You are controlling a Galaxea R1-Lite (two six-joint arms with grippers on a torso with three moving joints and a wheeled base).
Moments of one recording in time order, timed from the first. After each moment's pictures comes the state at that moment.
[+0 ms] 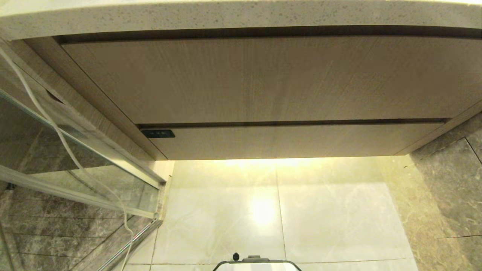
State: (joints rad) left arm 0.00 0.00 0.00 0.00 0.00 0.00; right arm -0.32 0.67 -0.18 -0.20 0.00 -0.04
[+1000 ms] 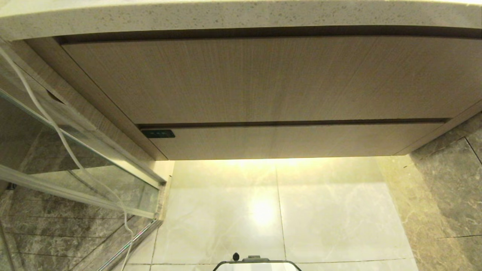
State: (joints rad) left arm 0.00 0.00 0.00 0.00 0.00 0.00; right arm -0.02 0.14 0.00 -0.08 -0.02 -0.07
